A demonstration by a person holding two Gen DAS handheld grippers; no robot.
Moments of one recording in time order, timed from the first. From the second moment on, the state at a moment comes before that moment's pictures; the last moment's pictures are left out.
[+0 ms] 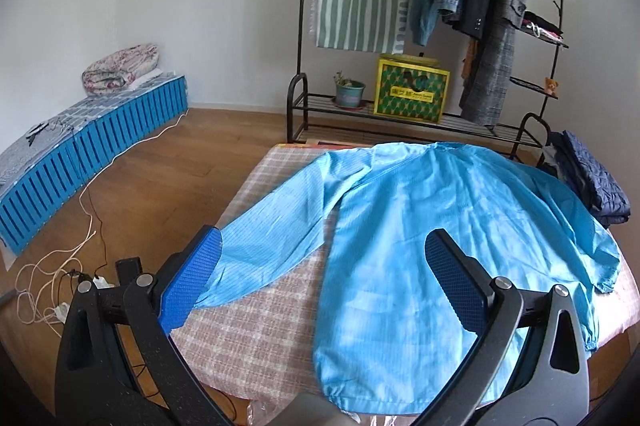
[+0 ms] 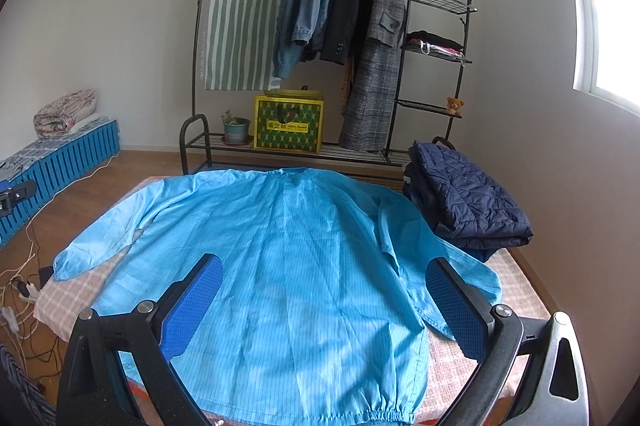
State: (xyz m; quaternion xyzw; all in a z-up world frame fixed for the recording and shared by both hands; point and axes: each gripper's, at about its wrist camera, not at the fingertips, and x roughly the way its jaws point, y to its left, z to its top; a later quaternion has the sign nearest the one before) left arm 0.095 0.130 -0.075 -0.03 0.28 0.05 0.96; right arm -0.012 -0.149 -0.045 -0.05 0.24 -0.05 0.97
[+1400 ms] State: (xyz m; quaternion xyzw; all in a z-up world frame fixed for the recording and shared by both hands) left arm 0.389 0.286 -0.315 -0.18 0.50 0.02 0.85; right arm 0.081 -0.148 -0.151 -0.02 0.36 0.04 0.93
